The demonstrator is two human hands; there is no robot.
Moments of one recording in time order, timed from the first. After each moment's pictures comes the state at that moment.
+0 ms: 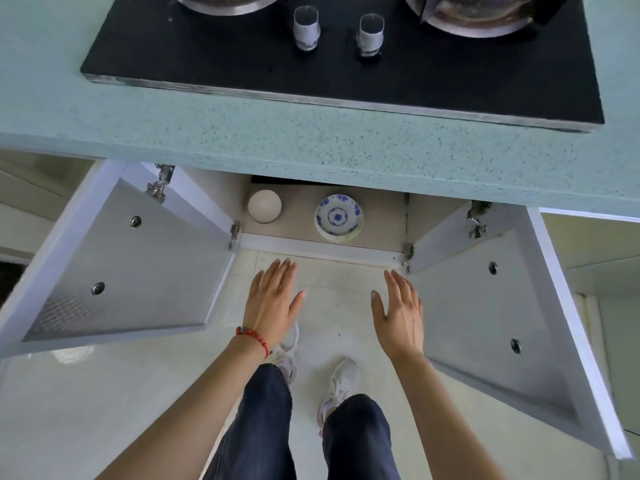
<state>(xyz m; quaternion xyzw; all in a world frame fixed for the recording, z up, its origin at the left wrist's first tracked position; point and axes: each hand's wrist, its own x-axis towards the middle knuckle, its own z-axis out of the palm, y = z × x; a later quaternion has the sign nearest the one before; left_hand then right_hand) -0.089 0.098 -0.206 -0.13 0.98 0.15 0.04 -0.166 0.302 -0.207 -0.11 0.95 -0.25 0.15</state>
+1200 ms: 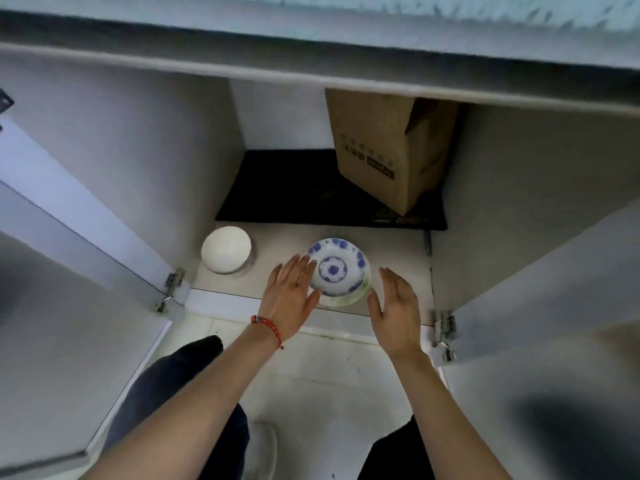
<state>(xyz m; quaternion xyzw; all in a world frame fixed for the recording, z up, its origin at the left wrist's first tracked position) -0.276 0.052 -0.522 -0.08 0.98 0.16 -0.03 -0.338 0.236 -0.521 -0.19 0.94 -0.30 0.00</state>
